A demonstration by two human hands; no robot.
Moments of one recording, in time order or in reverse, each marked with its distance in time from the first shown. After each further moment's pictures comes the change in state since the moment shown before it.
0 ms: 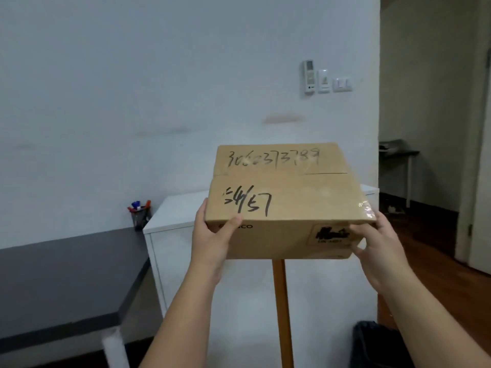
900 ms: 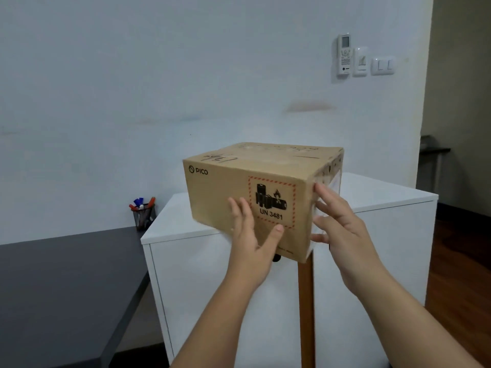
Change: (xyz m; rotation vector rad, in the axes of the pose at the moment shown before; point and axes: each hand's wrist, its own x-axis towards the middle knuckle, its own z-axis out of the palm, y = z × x) left_hand 0.097 -0.071 0.006 0.541 -0.147 0.257; right_hand 0.072 0.061 0.132 -0.252 -0.281 -0.221
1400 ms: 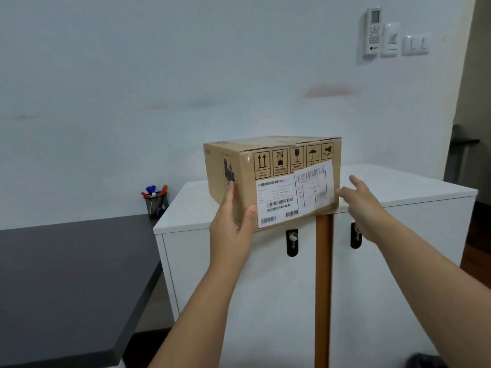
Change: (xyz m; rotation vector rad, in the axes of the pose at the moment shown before) left_hand 0.023 -0.042 -0.042 -0.011 0.236 0.024; right_hand 0.109 0.071 -0.018 -0.171 0.038 0.432
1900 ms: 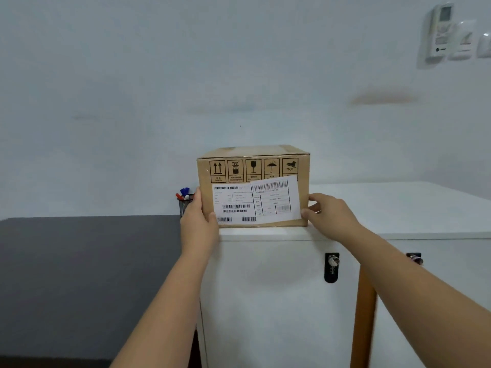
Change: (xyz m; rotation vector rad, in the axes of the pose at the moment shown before) left_hand 0.071 -0.065 -0.088 0.340 0.198 -0.257; right_hand 0.034 -0.011 0.114 -0.662 -0.225 -0.387
